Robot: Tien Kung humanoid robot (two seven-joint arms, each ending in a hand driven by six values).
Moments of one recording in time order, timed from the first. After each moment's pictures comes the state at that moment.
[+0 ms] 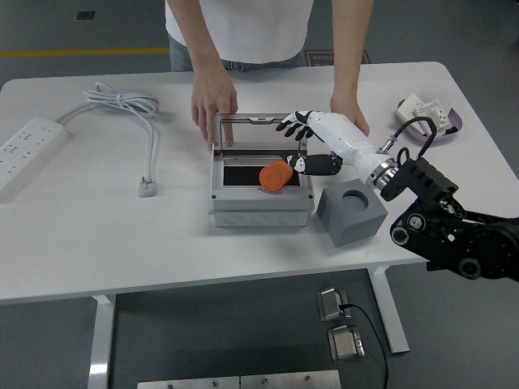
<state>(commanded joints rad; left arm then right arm) -0.10 0.15 -0.83 -0.22 0.74 0.00 0.25 0.78 -0.50 0.39 1.31 -1.47 -0.43 0.07</state>
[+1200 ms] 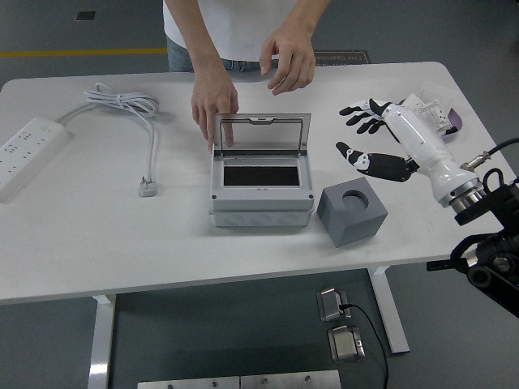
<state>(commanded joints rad) -0.09 0.15 -0.82 -0.22 0.72 0.00 0.25 0.27 -0.68 0.93 1.70 -1.65 -0.39 -0.02</state>
